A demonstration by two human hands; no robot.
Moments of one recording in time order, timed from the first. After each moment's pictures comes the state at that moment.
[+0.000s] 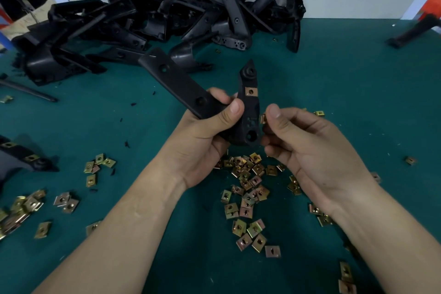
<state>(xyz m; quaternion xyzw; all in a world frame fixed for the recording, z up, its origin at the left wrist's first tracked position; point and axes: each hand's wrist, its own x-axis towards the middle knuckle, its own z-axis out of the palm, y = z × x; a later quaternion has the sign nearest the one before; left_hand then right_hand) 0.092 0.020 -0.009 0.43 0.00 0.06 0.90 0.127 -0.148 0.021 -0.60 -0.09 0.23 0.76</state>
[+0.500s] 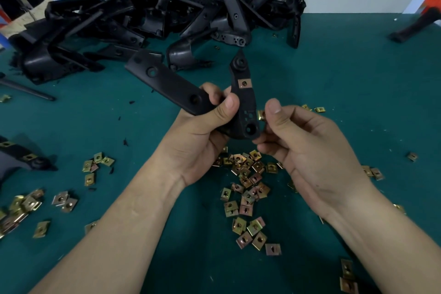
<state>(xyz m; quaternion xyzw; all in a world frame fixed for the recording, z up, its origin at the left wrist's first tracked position) 0.092 0.020 -0.008 0.43 -0.02 0.07 0.90 0.120 -0.142 0.018 -0.58 -0.09 0.20 0.78</state>
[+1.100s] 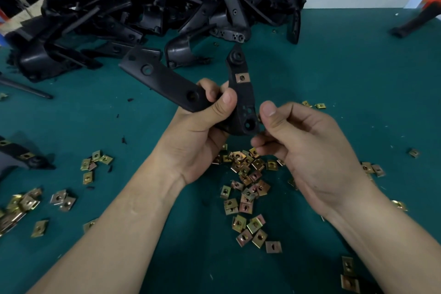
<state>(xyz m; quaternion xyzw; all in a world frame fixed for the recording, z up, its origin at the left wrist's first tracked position) 0.091 0.019 -0.007 0.41 -0.03 0.08 0.91 0.117 -0.141 0.018 -0.62 -0.11 0.19 0.76</state>
